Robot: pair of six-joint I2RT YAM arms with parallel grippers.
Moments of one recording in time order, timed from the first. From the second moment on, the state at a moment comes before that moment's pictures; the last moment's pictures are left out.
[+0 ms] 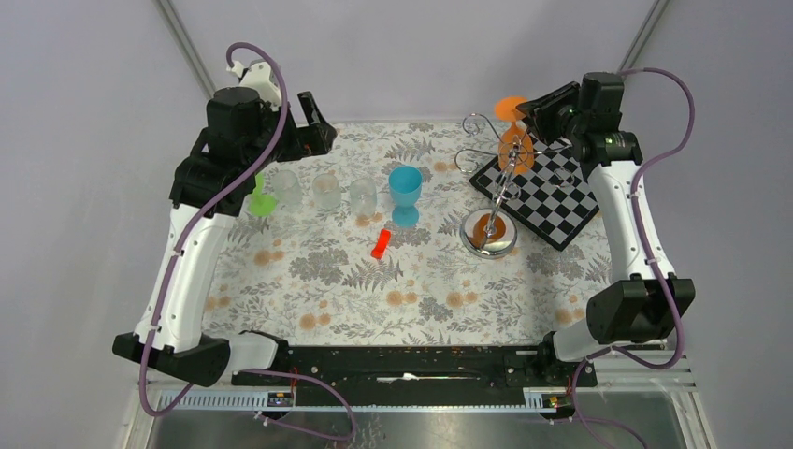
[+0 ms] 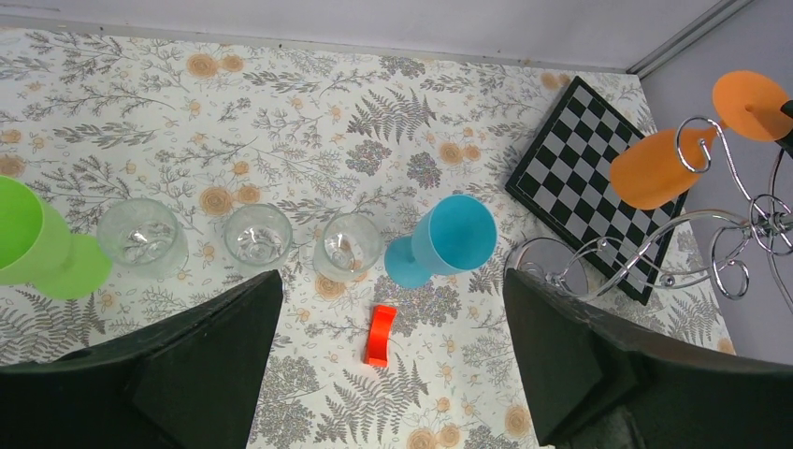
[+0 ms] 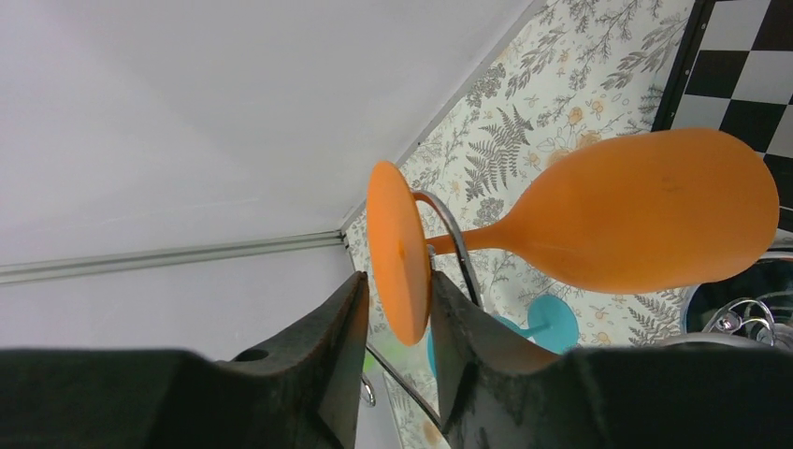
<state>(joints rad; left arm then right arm) -0.31 1.29 1.77 -0.85 0.01 -0.36 0.02 1.50 1.63 -0.54 -0.18 1.08</state>
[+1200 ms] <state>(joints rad) -0.31 1.26 1.73 -0.84 0.03 -0.37 0.01 1.47 1.57 -0.45 -0.19 1.07</state>
